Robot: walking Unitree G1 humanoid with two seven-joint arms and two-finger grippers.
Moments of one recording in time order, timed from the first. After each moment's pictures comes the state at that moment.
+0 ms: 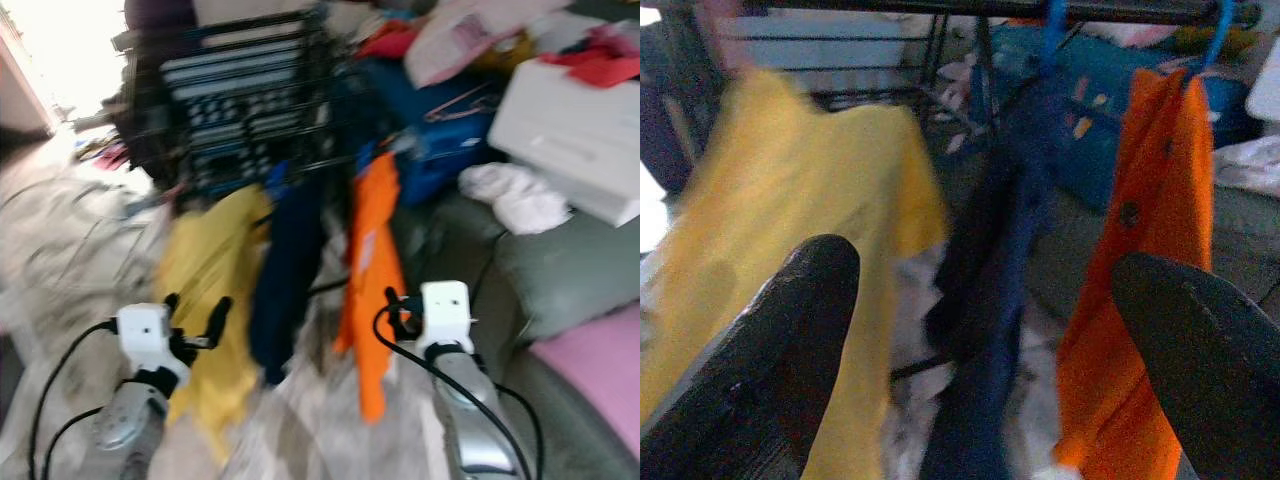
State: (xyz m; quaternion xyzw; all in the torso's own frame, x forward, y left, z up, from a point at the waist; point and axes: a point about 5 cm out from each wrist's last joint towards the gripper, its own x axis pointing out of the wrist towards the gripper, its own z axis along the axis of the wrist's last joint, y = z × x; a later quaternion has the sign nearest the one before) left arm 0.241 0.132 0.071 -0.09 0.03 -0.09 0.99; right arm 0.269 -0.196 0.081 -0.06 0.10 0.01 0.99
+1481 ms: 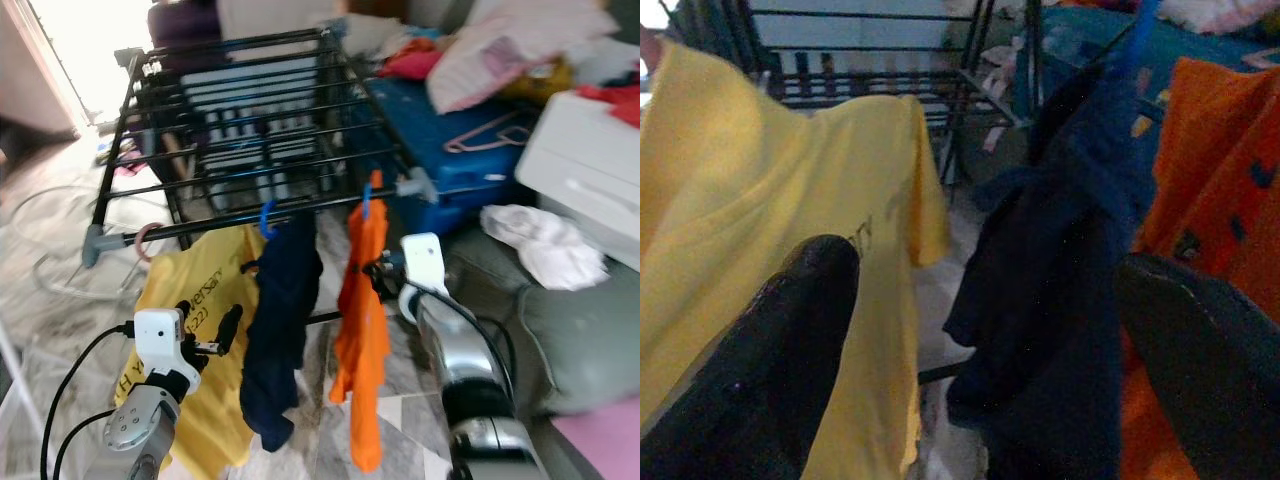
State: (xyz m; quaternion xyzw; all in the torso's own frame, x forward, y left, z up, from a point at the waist) left arm 0.240 0.133 0.062 -0.07 0.06 -0.08 0.99; right arm 0.344 -0.179 0.088 -0.04 0.17 0.08 0.98
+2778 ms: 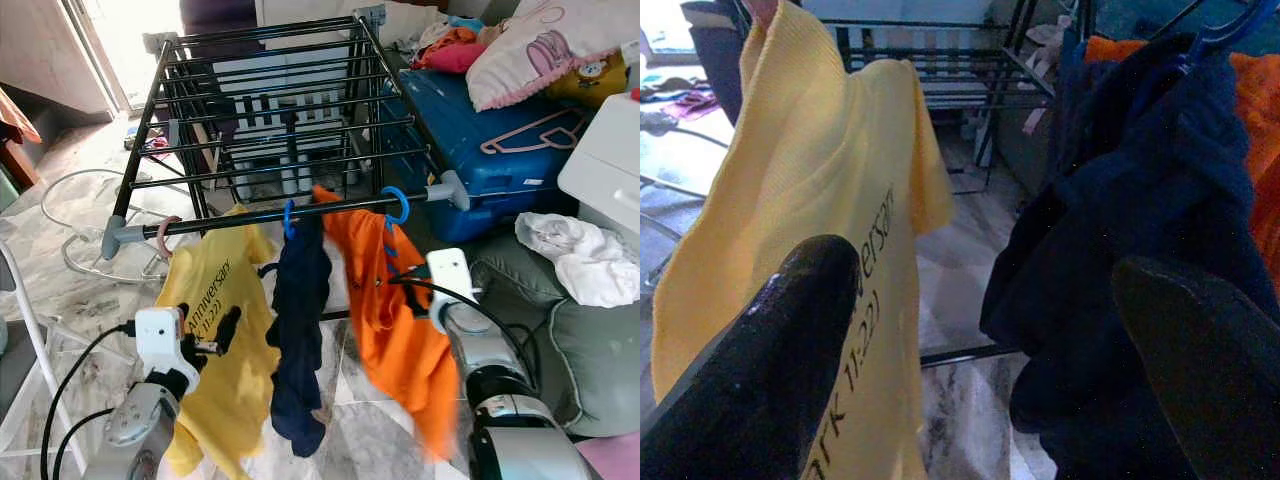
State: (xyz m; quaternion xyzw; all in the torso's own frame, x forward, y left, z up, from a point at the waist) left arm 0.244 0.136 0.057 -0.07 0.08 -0.08 0.99; right arm 0.342 -0.224 0.064 -0.10 0.23 0.03 0.97
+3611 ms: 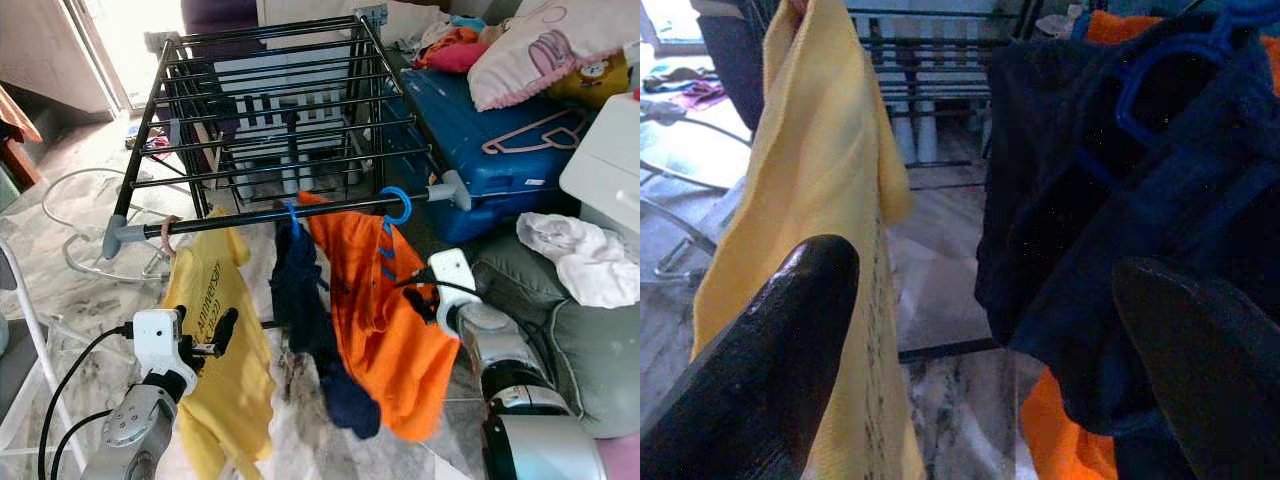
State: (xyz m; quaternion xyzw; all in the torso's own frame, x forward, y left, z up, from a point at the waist) left arm 0.243 0.140 0.053 -0.07 0.08 -0.07 0.99; right arm 0.335 -0.240 0.060 -0.10 0.27 0.10 0.95
